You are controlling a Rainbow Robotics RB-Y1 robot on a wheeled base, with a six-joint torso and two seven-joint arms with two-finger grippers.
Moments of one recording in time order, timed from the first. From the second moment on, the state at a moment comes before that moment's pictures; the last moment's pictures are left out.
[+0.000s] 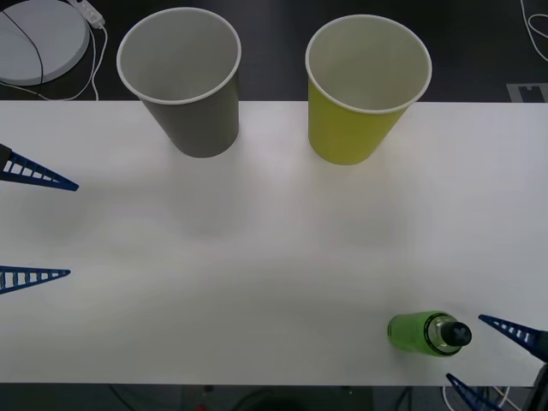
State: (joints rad) right arm 0.48 -0.82 0.21 -1.26 0.33 -1.23 1.02; left arm 0.07 1.07 0.44 -1.99 -1.22 -1.50 0.31
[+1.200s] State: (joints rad) right arm 0.36 -0.77 0.25 -1.26 0.39 -1.20 1.05; left arm 0.07 1.07 0.44 -1.99 -1.22 -1.50 0.31
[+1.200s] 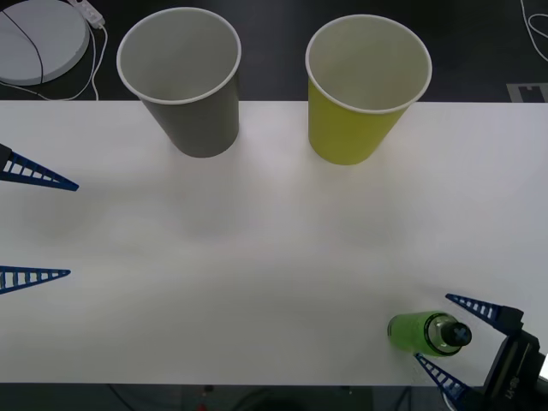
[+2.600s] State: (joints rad) right arm 0.33 -0.74 0.30 -1.27 0.39 -1.19 1.04; left arm 0.07 1.07 0.44 -1.99 -1.22 -1.50 0.31
